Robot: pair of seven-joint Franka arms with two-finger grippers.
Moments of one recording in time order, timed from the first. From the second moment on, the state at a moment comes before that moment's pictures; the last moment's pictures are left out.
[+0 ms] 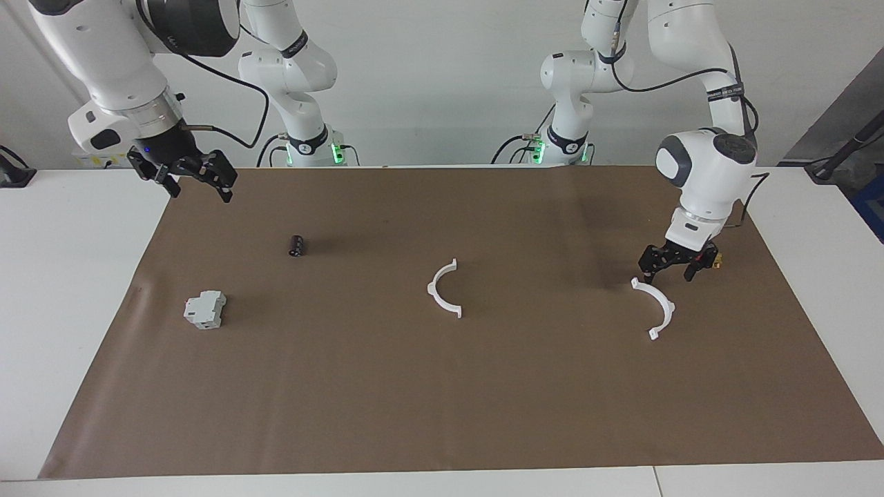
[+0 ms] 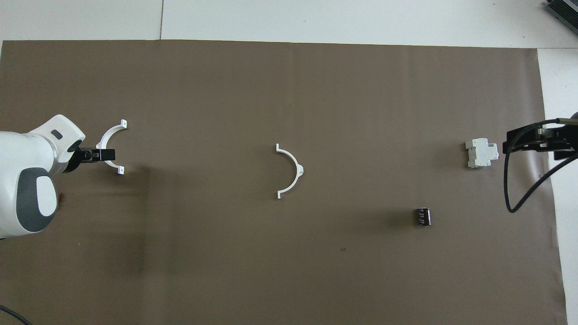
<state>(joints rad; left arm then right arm) -0.07 0.12 0.14 -2.22 -0.02 2.53 0.12 0.01 -0.01 -0.05 -1.62 -0.01 1.58 0.10</state>
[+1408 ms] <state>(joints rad) -0.08 0.23 0.14 -2.22 -0.02 2.61 -0.22 0.03 -0.01 -0.03 -1.60 -0.03 1.57 0.10</state>
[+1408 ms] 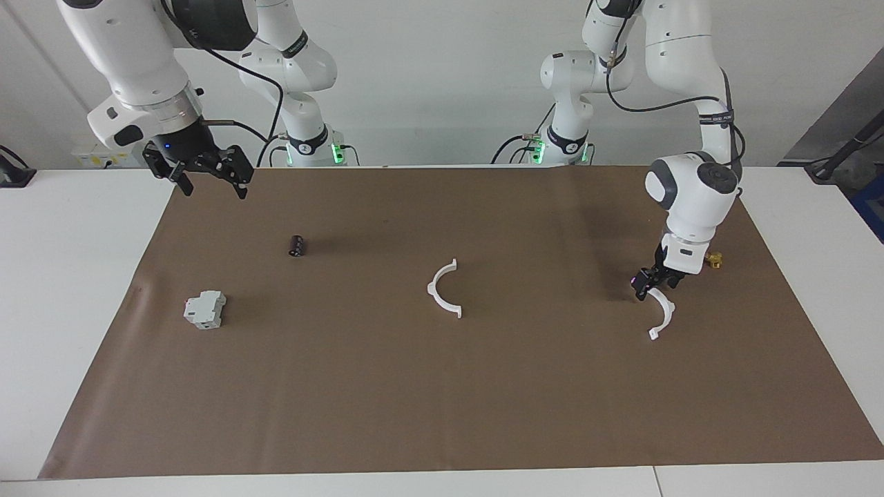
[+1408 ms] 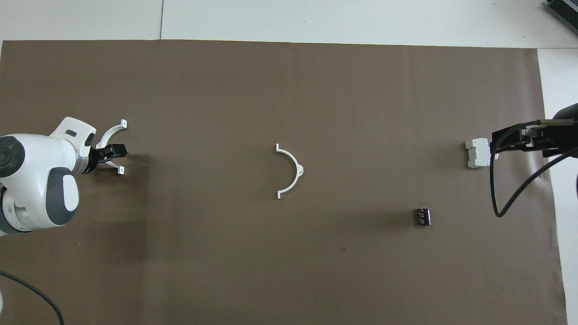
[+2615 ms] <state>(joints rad) -0.08 0.25 0.14 -2.14 -0.04 2.48 -0.25 0.03 -0.01 -0.03 -1.60 -0.03 1.57 0.10</state>
